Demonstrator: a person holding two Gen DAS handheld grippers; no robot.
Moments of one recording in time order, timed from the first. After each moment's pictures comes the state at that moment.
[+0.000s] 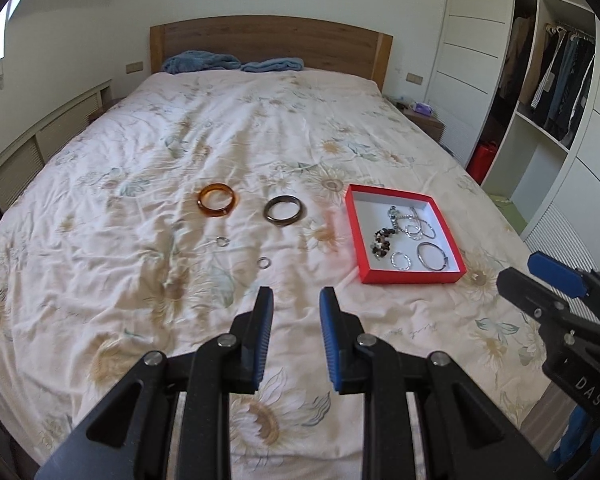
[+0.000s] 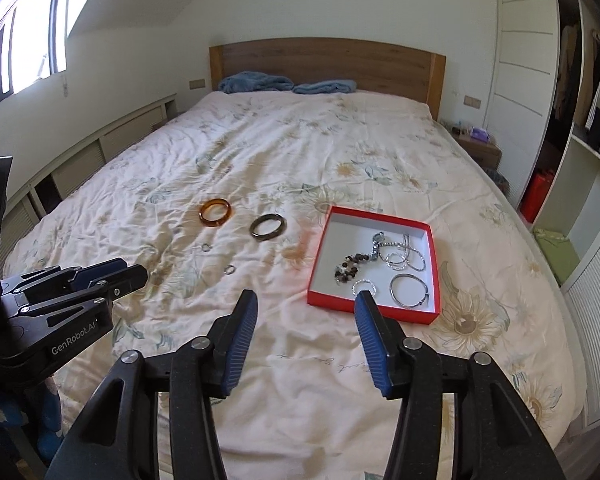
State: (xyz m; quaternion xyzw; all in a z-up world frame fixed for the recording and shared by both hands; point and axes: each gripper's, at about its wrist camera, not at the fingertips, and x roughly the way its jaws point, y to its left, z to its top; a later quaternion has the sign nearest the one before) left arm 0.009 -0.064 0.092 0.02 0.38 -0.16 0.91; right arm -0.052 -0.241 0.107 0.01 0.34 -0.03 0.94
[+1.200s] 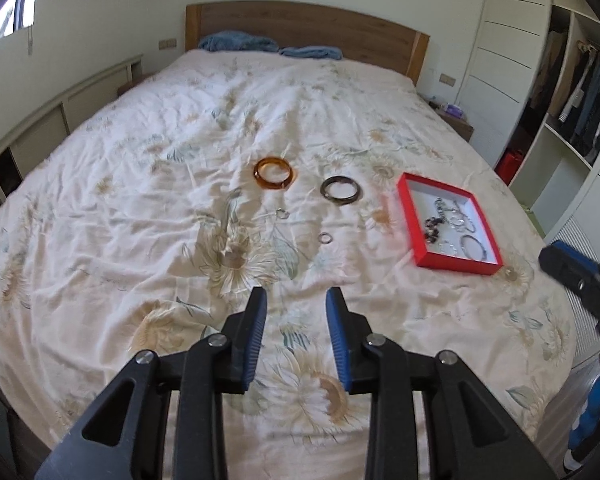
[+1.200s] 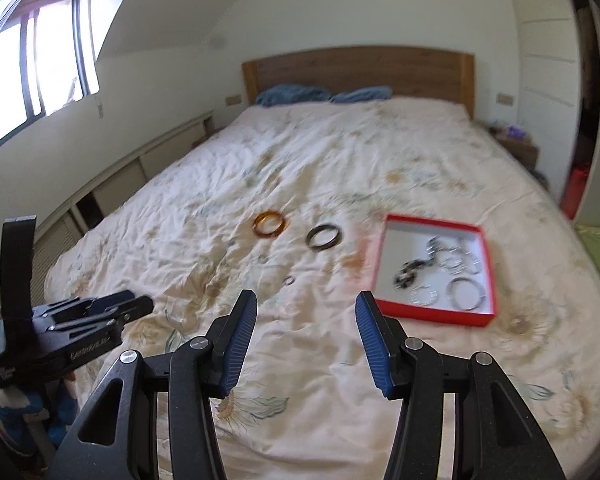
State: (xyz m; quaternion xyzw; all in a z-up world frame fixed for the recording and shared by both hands) left arm 0.022 0.012 0.060 -0.01 0.41 -0.12 0.90; right arm -0.030 -0.211 0.087 0.06 0.34 0.07 0.94
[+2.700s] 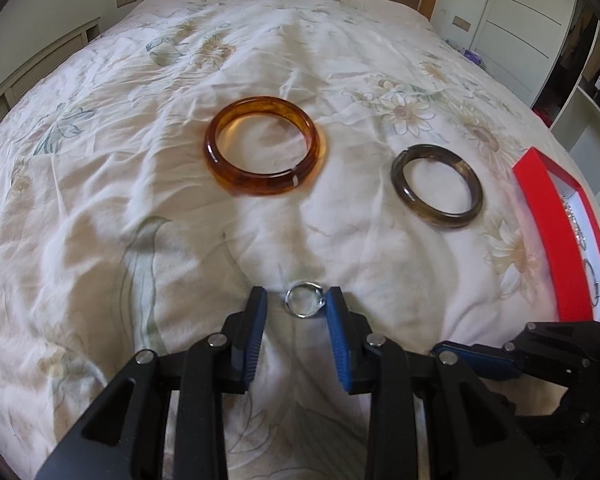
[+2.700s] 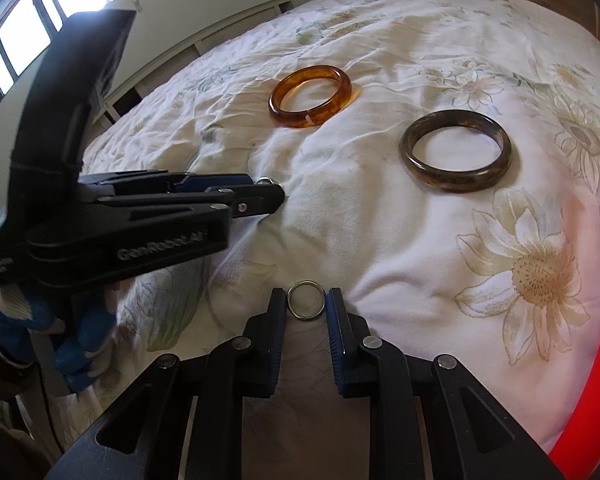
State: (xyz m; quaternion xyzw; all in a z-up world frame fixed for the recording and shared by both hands) left arm 0.278 -0.034 -0.109 0.03 0.49 -0.14 0.86; right arm 0.221 -0.172 -0.124 0.04 0.49 0.25 0.84
